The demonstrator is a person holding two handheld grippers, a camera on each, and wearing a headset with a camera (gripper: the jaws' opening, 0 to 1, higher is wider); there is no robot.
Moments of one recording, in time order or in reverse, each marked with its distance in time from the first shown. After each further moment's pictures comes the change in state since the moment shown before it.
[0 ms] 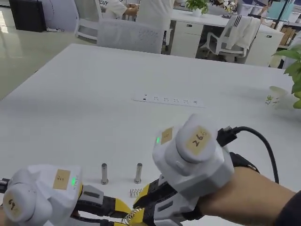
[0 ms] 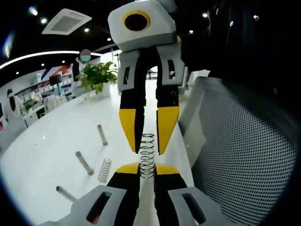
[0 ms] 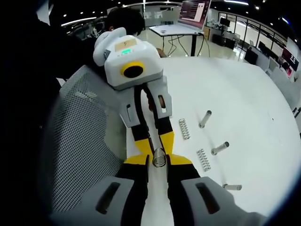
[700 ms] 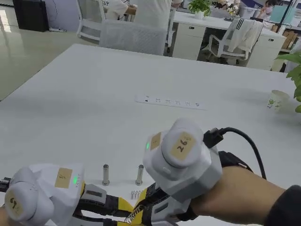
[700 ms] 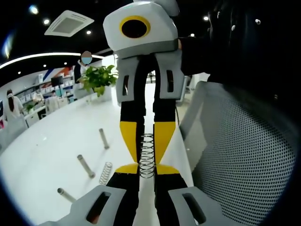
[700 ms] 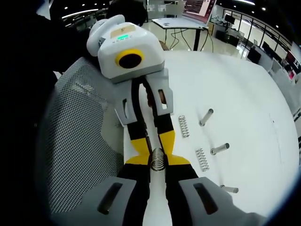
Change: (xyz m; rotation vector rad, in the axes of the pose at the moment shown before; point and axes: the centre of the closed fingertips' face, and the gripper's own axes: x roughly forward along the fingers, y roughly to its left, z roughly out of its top) left arm -0.002 0.002 0.006 -0.020 -0.035 0.013; right arm 0.006 -0.003 -0.002 -0.026 0.066 -0.001
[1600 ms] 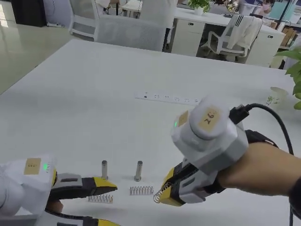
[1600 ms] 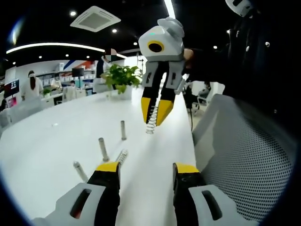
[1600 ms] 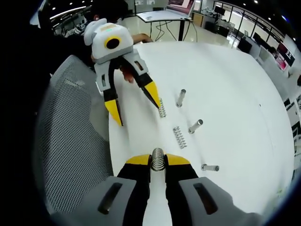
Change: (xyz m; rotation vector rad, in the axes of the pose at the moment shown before) left arm -0.035 0.022 -0.015 -0.174 -0.046 0.155; right arm -0.037 -0.042 -0.037 0.067 0.080 -0.081
